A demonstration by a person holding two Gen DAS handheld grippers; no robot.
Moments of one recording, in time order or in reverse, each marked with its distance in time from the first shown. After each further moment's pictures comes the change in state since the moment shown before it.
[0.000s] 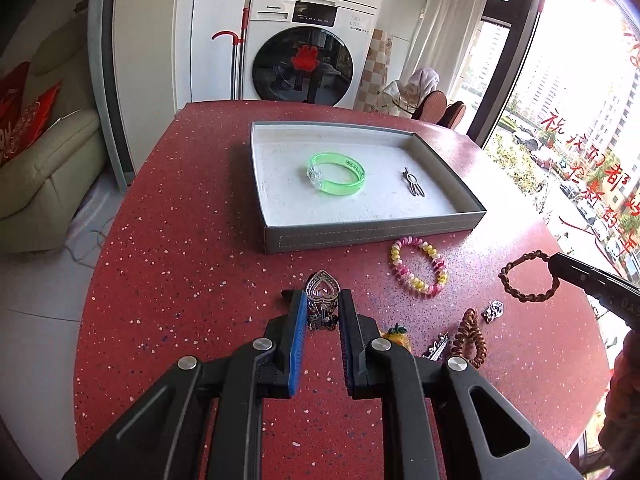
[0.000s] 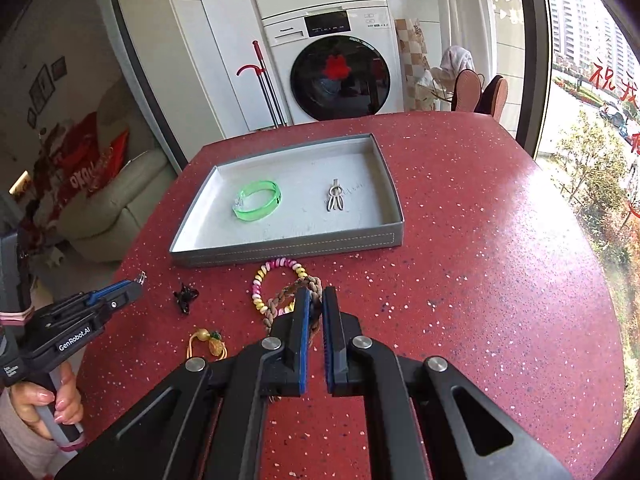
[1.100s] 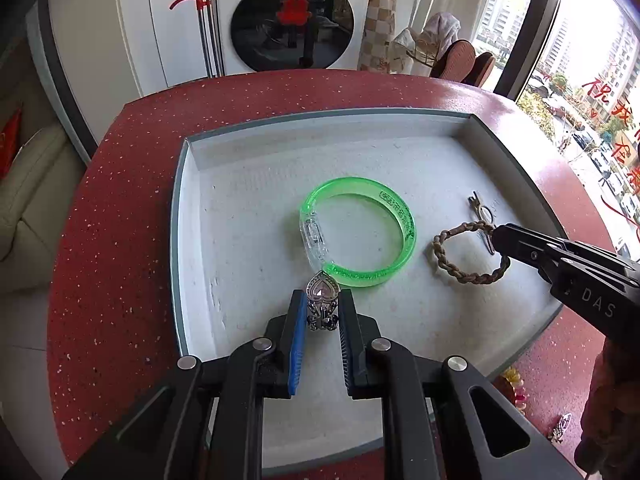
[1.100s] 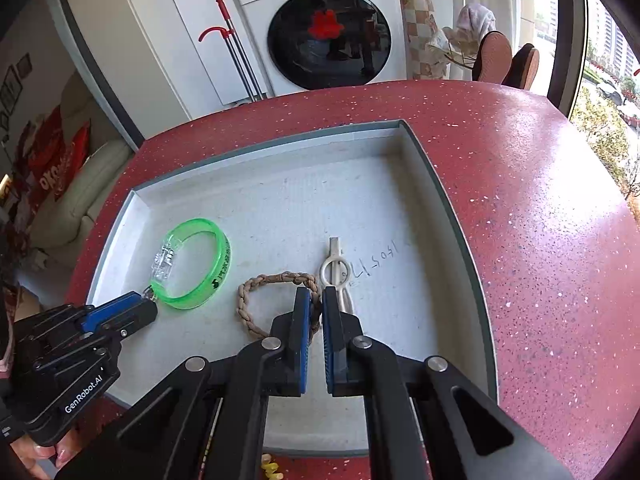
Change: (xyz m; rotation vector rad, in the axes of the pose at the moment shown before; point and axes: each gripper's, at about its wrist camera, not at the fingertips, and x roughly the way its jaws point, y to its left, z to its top) left arm 0.163 -0.008 0.105 0.088 0.187 0.079; right arm 0.190 -0.026 0.092 0.041 0.140 -0.047
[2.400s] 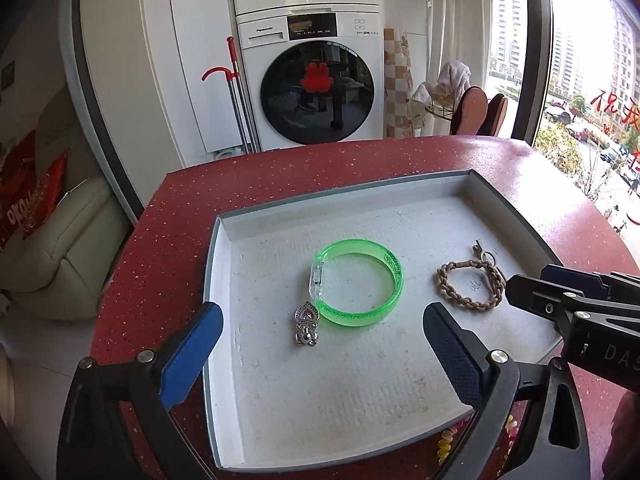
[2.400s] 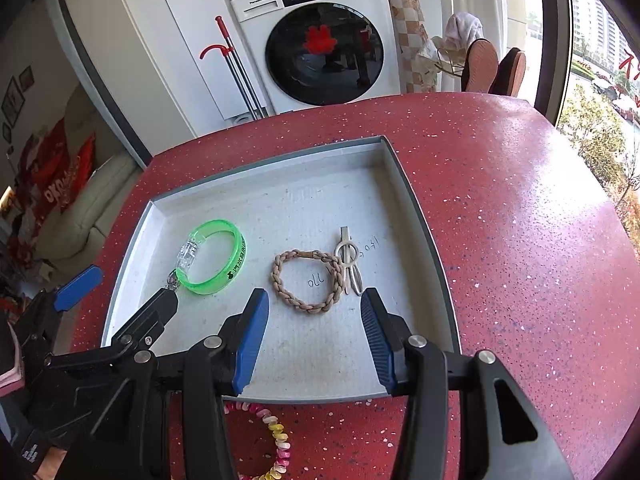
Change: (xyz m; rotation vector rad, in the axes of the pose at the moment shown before) left arm -0.036 -0.031 0.002 0.027 -0.236 0.160; right arm -0.043 0.000 -0.008 0.031 -0.038 0.027
